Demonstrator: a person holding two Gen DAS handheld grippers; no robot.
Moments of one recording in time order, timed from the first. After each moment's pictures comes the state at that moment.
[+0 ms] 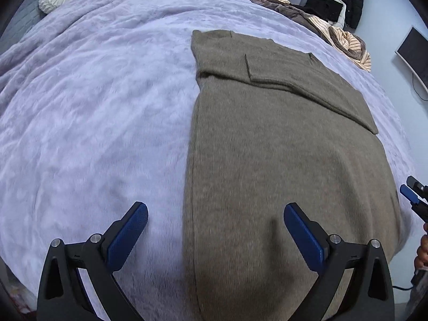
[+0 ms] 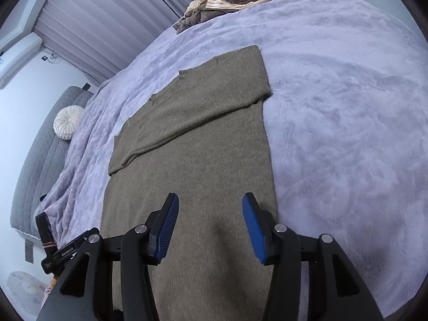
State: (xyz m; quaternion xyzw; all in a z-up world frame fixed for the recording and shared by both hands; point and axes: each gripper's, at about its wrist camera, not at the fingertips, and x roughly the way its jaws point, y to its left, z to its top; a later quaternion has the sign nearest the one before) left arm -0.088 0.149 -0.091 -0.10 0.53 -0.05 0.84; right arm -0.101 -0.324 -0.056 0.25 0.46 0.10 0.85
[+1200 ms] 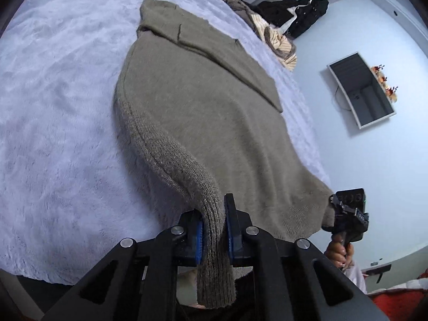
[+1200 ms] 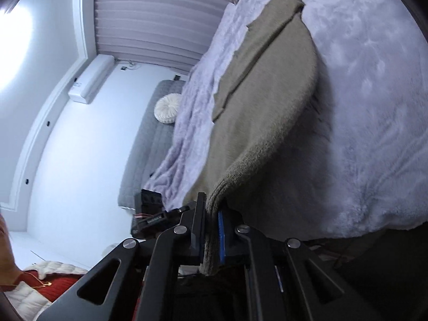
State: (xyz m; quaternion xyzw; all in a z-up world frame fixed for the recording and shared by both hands) left arm -0.160 0.152 -0.077 -0.28 0.51 -0.26 0.77; right arm -0.199 -0.330 -0.097 0.45 0.40 0.37 0.71
